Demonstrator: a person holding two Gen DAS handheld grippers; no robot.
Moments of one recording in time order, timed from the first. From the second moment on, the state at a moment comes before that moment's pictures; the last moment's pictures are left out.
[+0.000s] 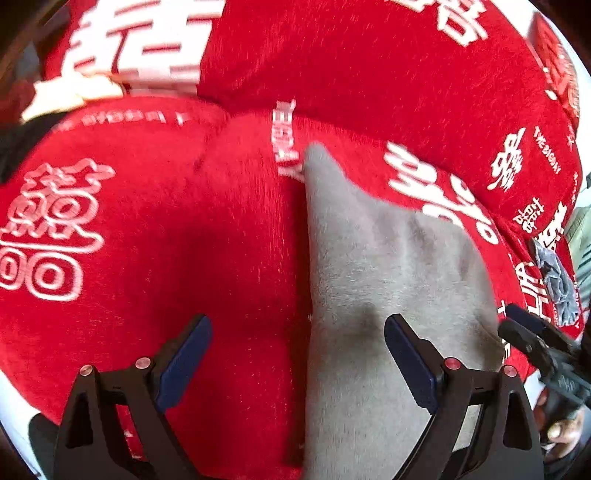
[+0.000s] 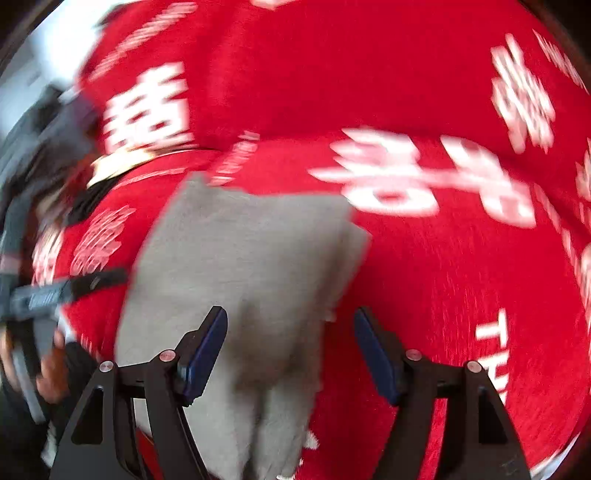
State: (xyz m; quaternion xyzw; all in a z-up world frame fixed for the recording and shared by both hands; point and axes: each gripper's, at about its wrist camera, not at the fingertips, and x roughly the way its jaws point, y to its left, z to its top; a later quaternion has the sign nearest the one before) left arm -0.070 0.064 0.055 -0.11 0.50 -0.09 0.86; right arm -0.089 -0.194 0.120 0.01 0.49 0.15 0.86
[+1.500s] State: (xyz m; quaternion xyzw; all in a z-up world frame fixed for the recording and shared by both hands) left arm 0.016 0.012 0.036 0.03 0.53 -0.02 0.85; right arm -0.026 -0.150 0.101 -0.07 0.49 0.24 0.84
